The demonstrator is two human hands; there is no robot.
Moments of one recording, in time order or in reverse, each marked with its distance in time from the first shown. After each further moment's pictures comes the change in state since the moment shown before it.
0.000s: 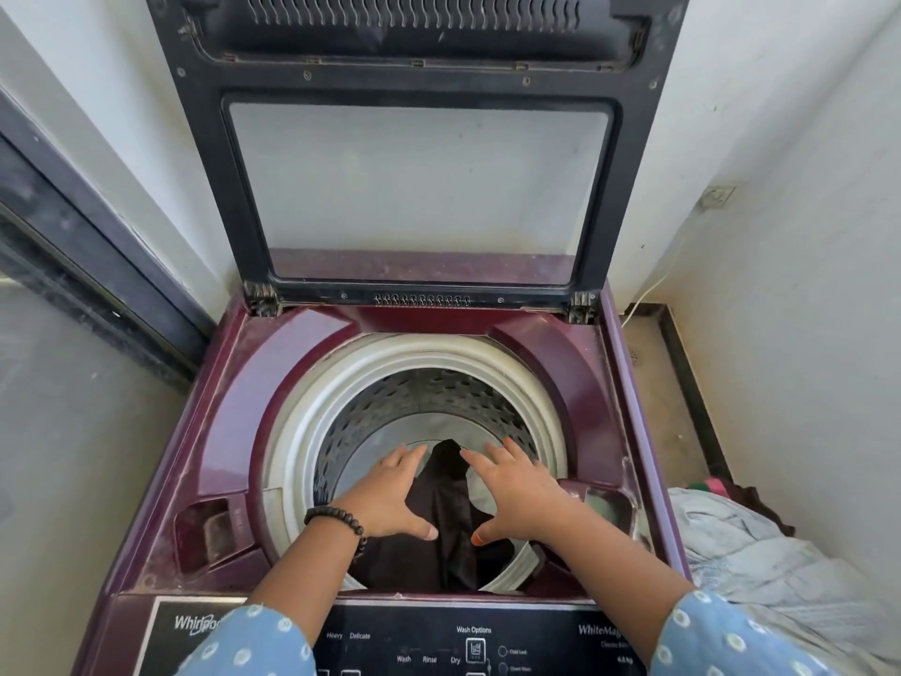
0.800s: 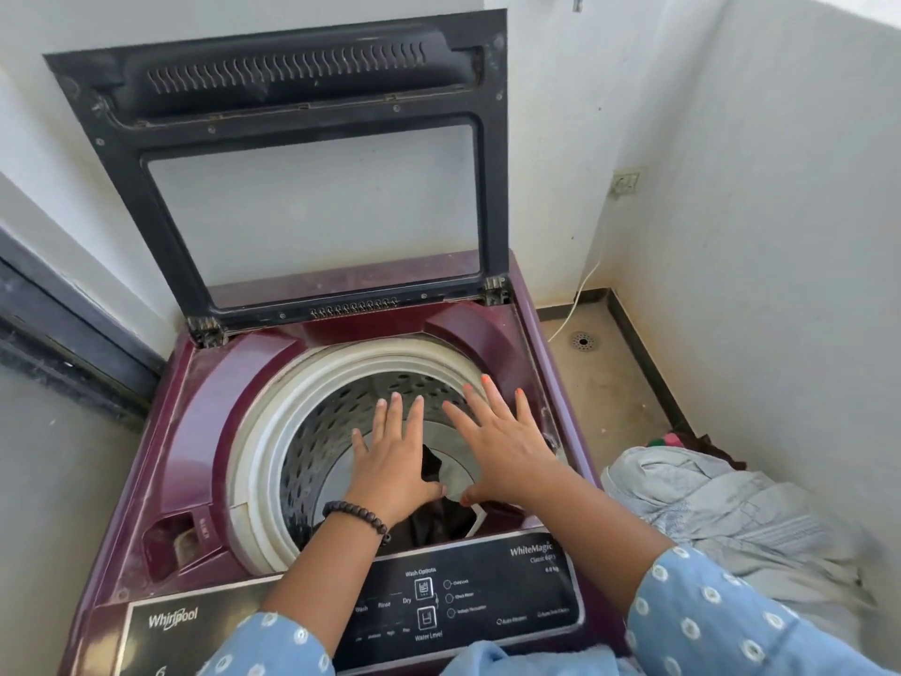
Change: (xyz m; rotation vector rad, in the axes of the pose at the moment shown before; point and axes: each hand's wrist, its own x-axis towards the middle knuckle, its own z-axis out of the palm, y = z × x) left_hand -0.019 0.094 0.011 0.302 0.350 0.014; right_hand -0.046 0.026 -0.006 -0.179 0.329 0.045
